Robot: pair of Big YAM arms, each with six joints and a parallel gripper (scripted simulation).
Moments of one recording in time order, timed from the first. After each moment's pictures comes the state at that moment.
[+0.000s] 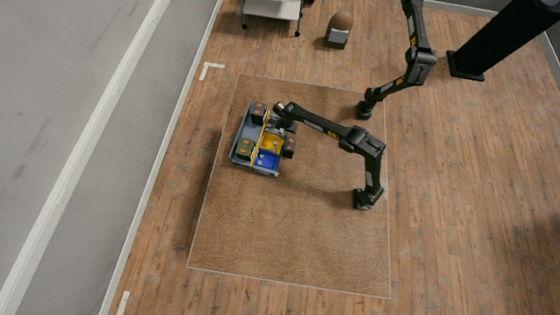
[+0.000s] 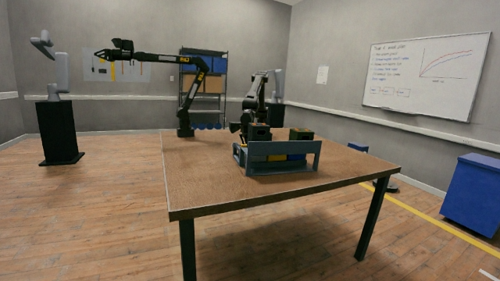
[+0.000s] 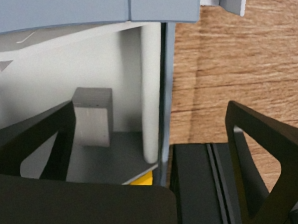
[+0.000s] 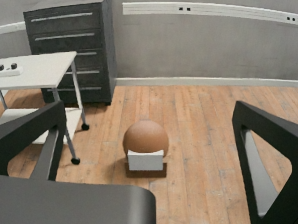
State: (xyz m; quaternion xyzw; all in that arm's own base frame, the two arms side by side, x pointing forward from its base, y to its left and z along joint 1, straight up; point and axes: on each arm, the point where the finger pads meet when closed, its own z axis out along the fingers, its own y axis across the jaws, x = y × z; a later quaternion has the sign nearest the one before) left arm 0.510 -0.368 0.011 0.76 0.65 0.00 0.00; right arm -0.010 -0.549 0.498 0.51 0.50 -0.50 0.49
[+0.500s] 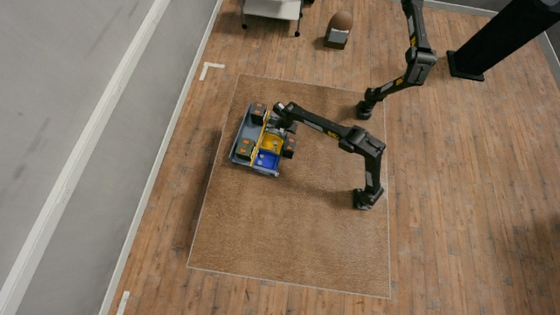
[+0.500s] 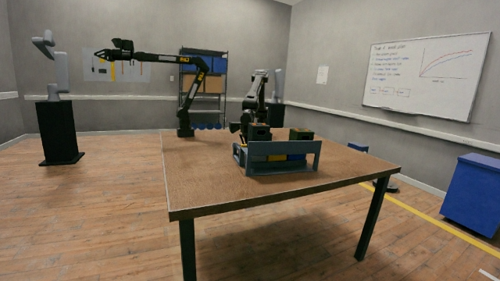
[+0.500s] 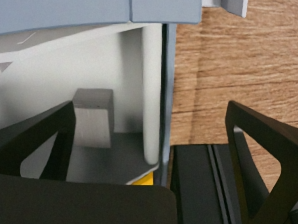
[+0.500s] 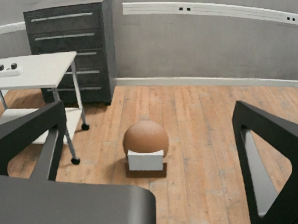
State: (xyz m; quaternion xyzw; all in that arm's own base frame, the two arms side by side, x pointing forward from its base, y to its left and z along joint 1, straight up) left arm 0.510 -0.368 0.011 0.76 0.65 0.00 0.00; right arm -0.010 -0.549 0.498 0.51 0.50 -0.50 0.49
